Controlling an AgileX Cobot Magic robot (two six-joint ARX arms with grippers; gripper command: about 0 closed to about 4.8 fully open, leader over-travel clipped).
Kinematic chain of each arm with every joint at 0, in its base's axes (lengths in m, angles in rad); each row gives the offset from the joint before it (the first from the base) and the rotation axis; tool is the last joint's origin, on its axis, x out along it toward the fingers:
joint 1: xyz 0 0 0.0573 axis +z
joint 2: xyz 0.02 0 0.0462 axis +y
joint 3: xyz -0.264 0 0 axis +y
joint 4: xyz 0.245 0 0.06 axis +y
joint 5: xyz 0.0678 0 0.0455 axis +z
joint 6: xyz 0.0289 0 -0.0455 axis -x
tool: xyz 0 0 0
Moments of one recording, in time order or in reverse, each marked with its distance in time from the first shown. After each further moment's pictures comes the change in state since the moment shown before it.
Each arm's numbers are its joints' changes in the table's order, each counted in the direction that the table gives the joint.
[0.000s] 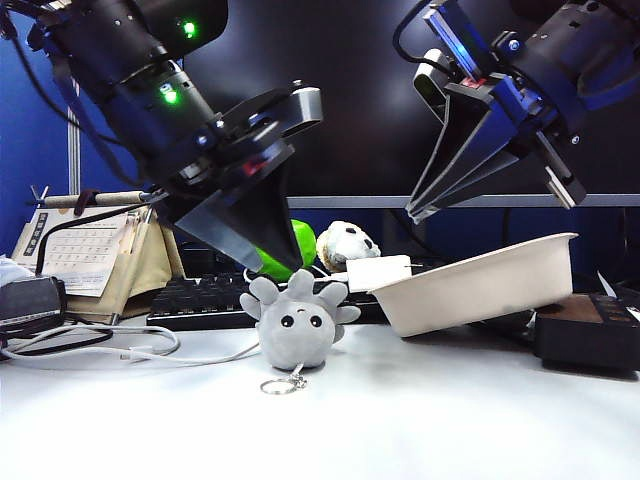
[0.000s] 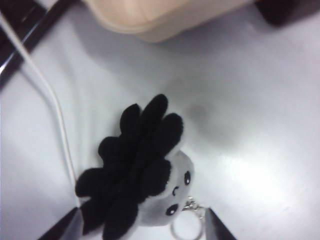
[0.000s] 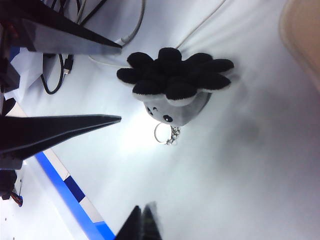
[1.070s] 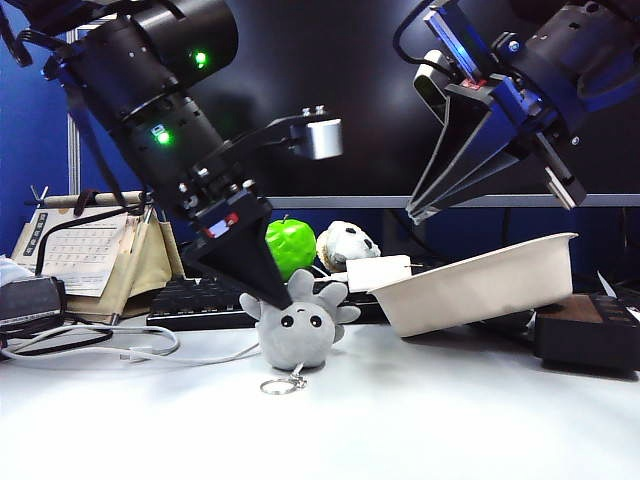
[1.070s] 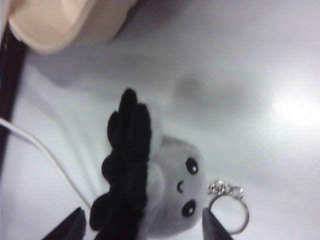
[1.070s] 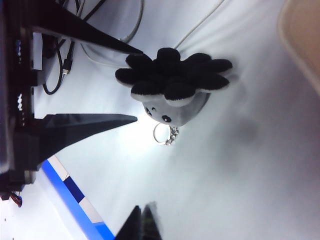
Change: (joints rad) left arm -0.003 0.059 0.000 -0.034 -0.007 -0.476; right arm 0.000 0.002 0.000 -0.002 0.000 0.000
